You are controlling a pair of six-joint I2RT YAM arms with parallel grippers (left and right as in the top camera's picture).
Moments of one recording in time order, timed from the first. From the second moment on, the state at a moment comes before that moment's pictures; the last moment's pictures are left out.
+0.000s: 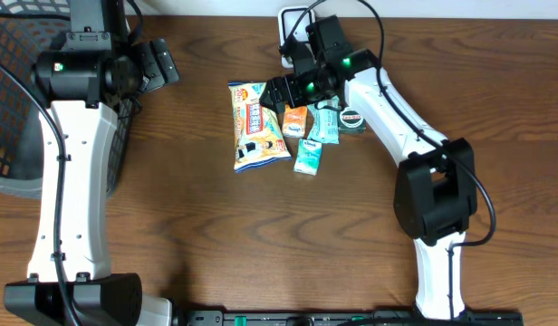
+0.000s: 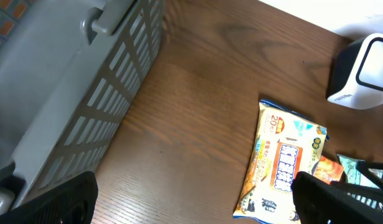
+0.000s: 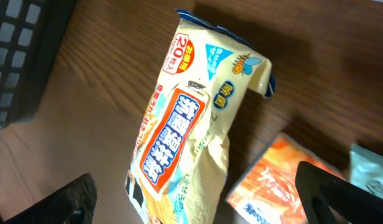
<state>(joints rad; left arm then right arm) 0.00 1.64 1.84 -1.16 -0.09 -0.35 0.41 2.22 1.90 -0.72 -0.50 0.12</state>
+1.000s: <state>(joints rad) 0.00 1.64 1.84 -1.16 -0.09 -0.35 0.53 2.37 1.91 -0.65 -0.50 0.18</state>
